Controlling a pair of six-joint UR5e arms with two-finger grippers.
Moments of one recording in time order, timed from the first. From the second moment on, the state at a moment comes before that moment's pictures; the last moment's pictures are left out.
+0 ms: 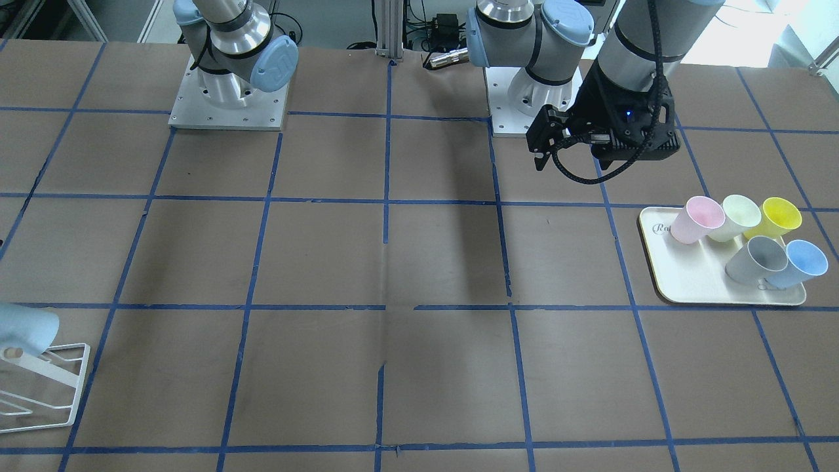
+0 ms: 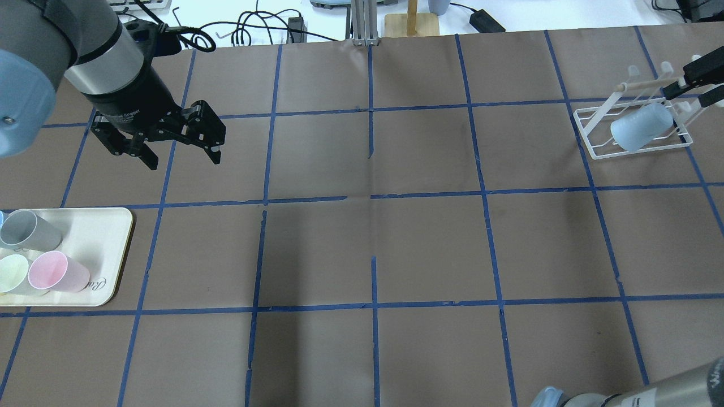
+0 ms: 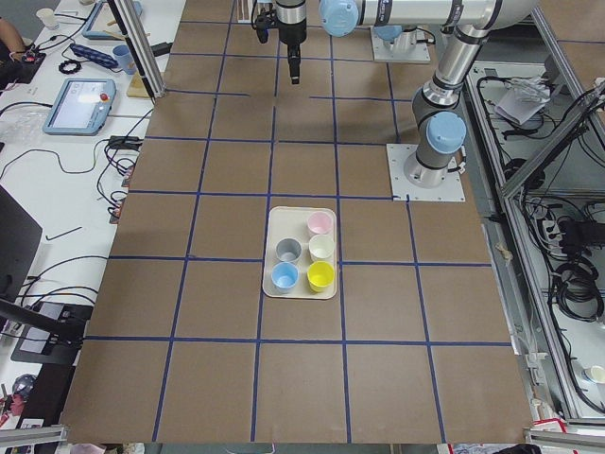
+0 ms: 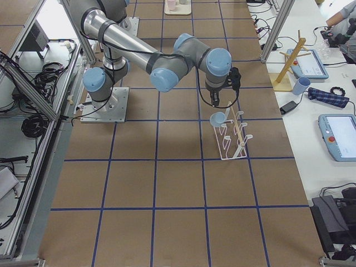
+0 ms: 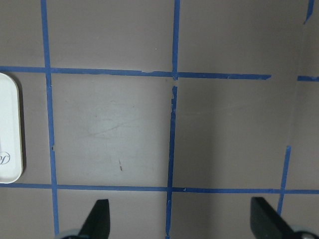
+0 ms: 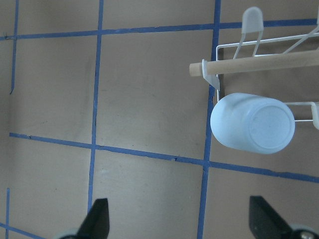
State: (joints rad) left arm -1.53 -1.54 -1.62 -1.61 1.55 -0.01; right arm 0.92 -1.28 1.45 -1.57 -1.17 -0.74
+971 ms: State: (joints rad) left arm -1.53 -1.56 -1.63 -1.64 1.55 0.00; right arm 0.91 -1.15 1.49 -1.74 -1.17 -0.56
